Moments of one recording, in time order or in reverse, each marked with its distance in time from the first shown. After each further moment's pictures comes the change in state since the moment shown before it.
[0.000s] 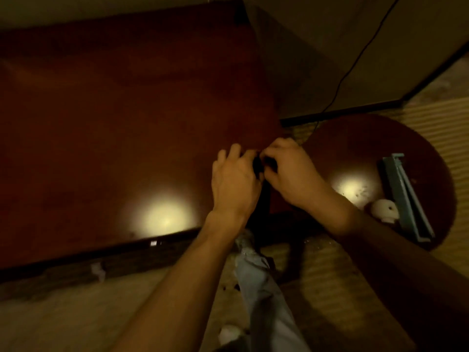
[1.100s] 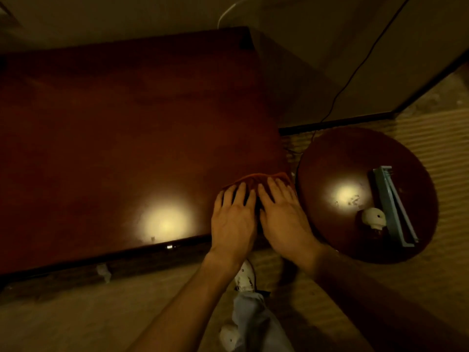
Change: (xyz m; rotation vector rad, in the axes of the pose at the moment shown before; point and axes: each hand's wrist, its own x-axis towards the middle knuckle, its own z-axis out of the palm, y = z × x) left_hand -0.050 -0.012 -0.016 0.230 -0.176 0.100; right_hand -0.055 -0.042 0.015 -0.192 -0.191 0.136
